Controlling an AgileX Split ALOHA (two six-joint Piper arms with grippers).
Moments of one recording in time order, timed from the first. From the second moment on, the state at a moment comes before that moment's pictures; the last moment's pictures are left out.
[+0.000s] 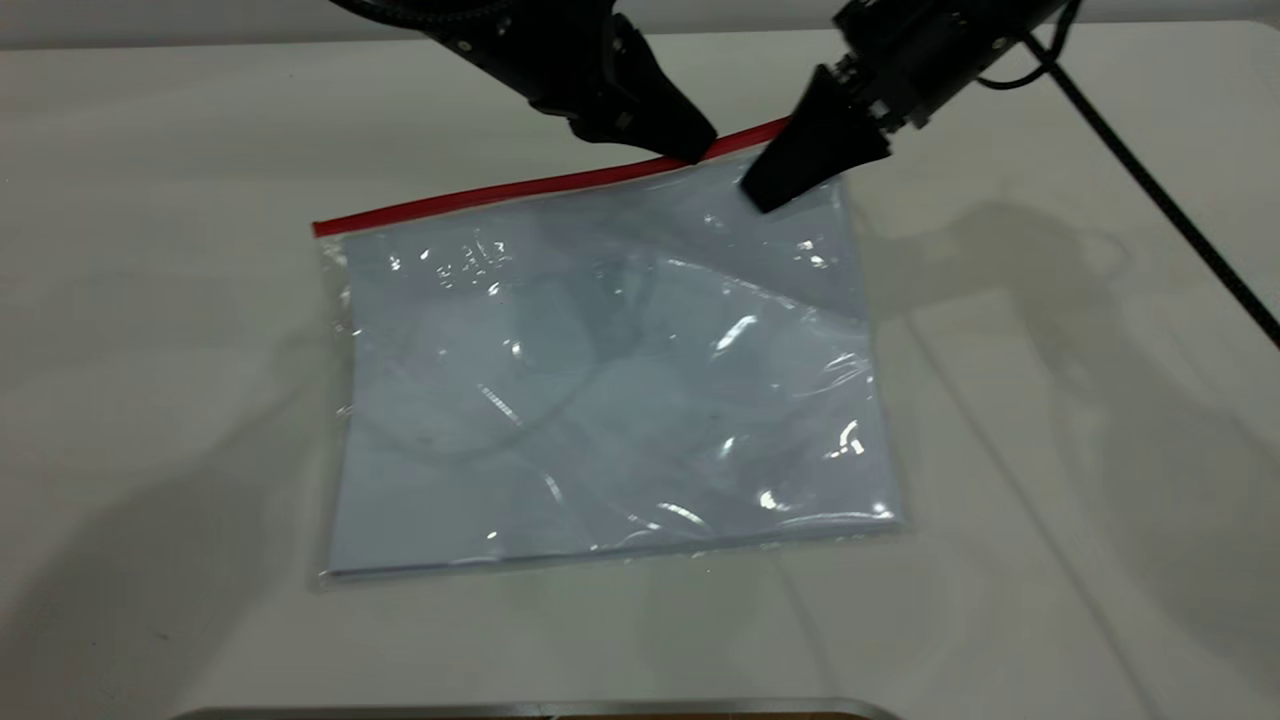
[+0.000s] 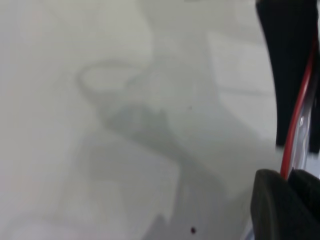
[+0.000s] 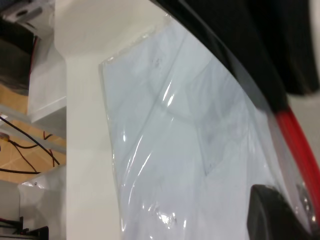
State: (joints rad) left arm -0.37 2.36 -1.51 -1.23 0.65 1.73; right arm 0.16 2.51 -1.70 1.01 1.15 -1.59
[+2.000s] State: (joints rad) left arm -0.22 2.12 -1.52 -0.74 0.56 1.21; right arm -0.13 2.38 -1.99 0.75 1.19 -1.06
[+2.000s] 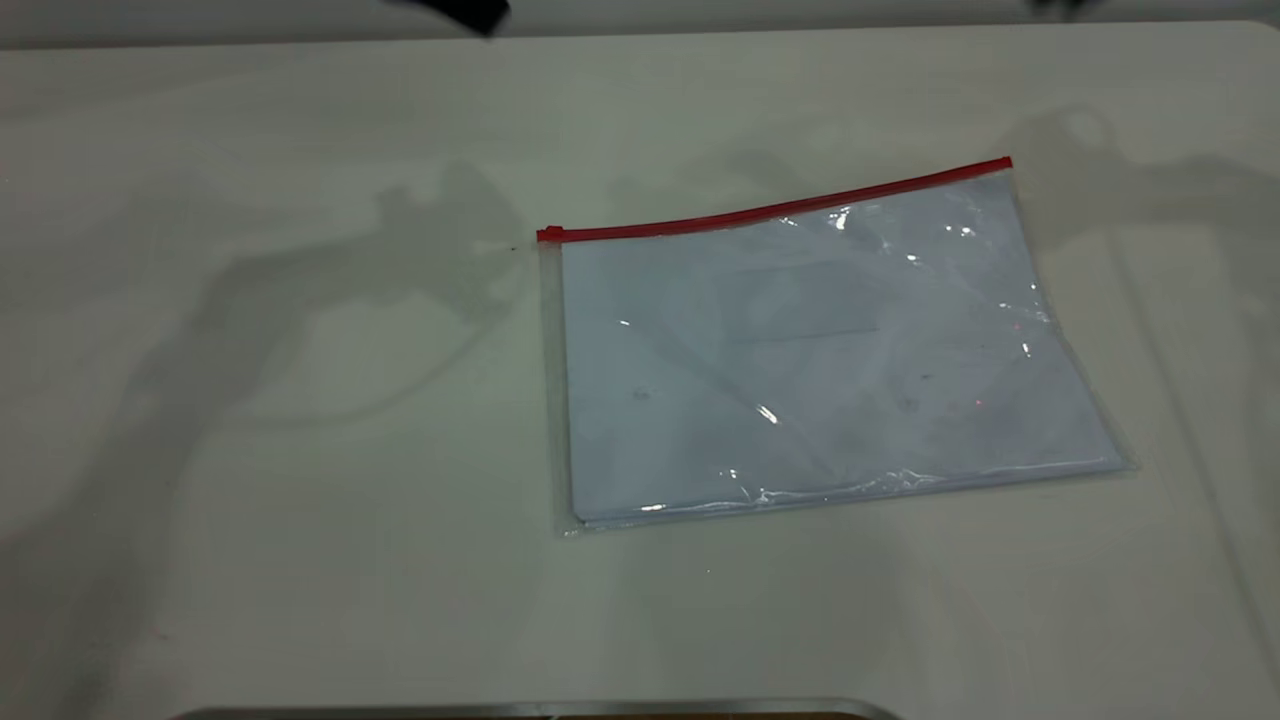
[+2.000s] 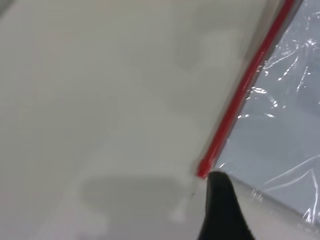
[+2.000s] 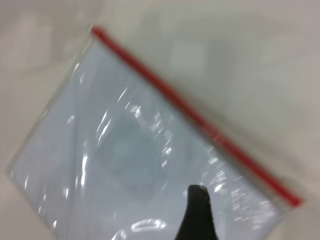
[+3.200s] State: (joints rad) left arm -0.22 1.32 -1.51 -0.29 1.17 0.33; right arm -0.13 1.15 -1.61 0.37 1.23 -0.33
